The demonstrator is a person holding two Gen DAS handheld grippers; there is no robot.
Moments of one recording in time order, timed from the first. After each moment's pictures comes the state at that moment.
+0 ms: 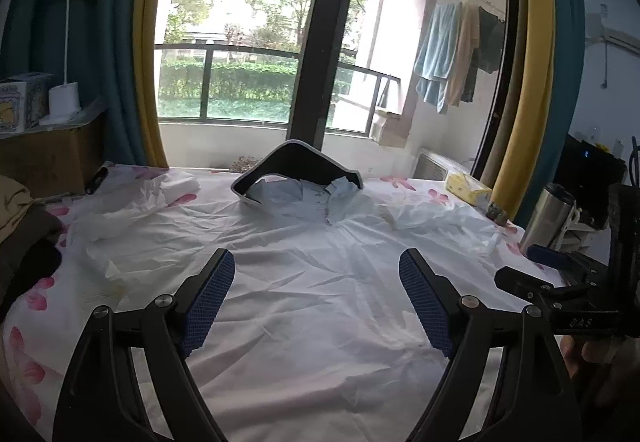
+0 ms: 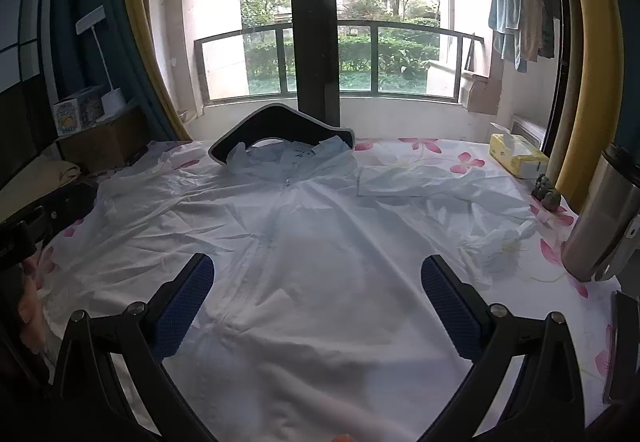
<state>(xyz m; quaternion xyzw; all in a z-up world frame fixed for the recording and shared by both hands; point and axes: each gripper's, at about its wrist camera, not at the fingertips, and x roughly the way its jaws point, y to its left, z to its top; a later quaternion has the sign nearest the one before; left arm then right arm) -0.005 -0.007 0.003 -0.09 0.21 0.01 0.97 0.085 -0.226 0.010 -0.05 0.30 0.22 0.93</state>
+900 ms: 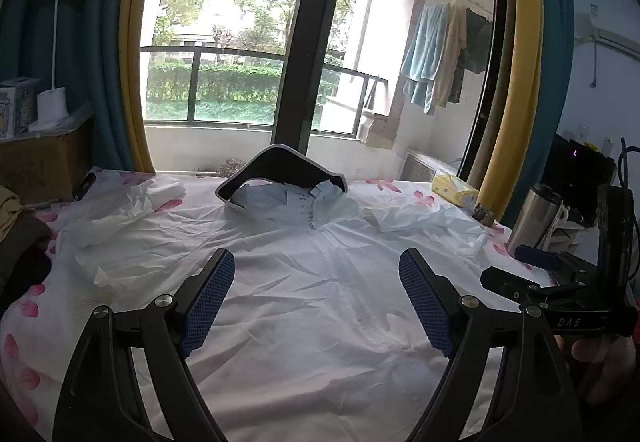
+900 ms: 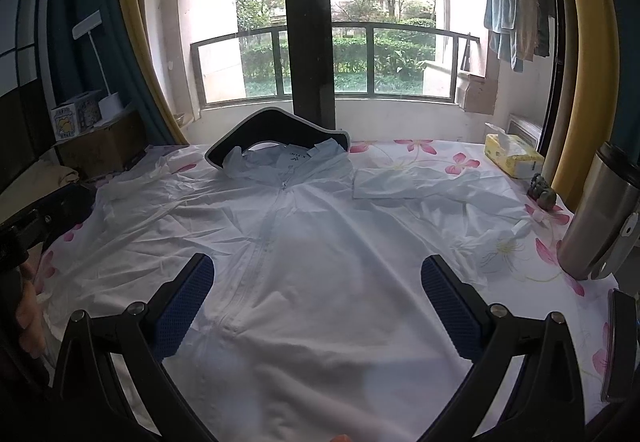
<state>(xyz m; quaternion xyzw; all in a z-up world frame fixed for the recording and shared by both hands) -0.006 -0.011 0.008 -0.10 0.20 -0.02 0.97 0.085 -0.227 0.012 -0.04 0.30 0.22 0.93</state>
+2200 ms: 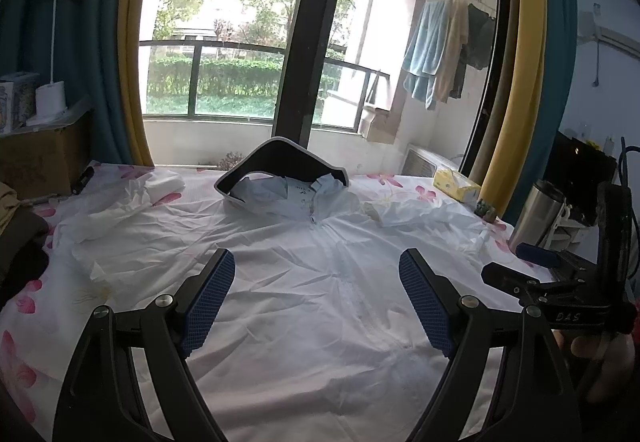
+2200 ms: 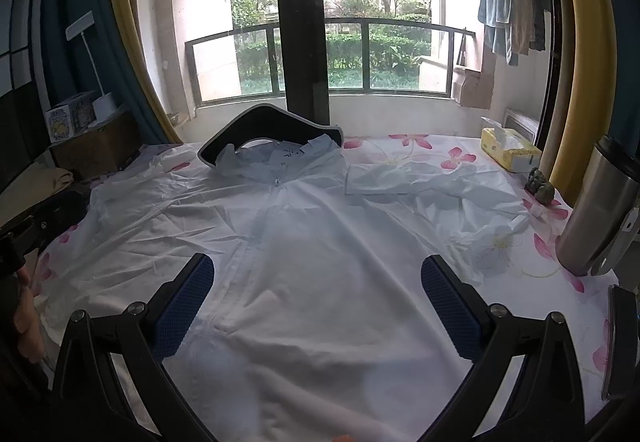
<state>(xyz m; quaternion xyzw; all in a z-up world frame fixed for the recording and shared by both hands) 0.000 -0.011 0.006 -0.10 0.22 -0.01 0.97 0.090 -0.232 0.009 -0.04 0.31 0.21 0.93</state>
